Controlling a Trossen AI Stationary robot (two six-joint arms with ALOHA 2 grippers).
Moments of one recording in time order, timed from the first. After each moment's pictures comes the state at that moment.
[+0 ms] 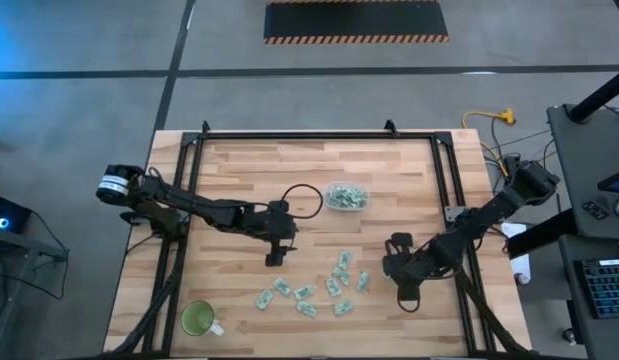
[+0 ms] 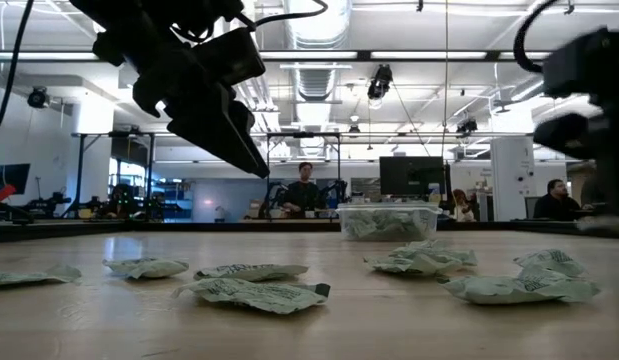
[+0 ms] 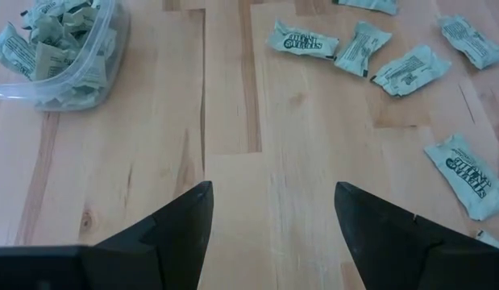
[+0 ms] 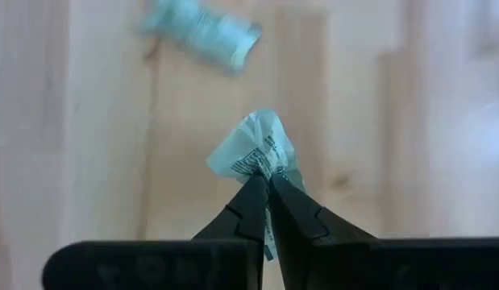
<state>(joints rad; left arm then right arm) -0.13 1.49 0.81 -0.08 -0.07 -0.04 0.63 1.41 0.68 -0.54 0.23 0.59</state>
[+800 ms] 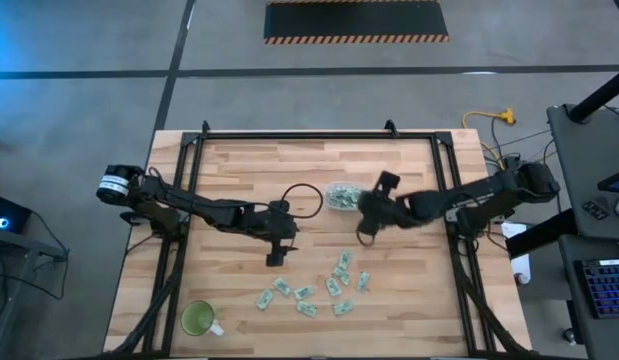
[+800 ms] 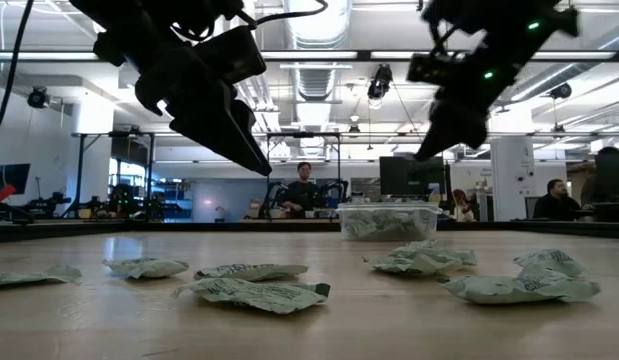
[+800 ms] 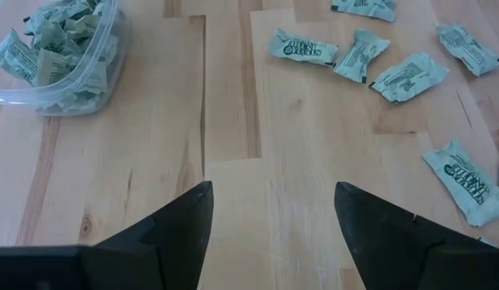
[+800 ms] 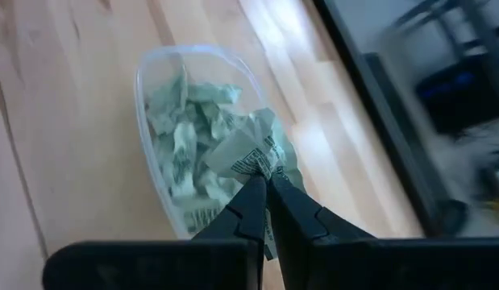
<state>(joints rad) -0.13 1.49 0.81 -0.06 -0.07 -0.04 0.10 1.39 0.79 -0.44 0.70 0.19</state>
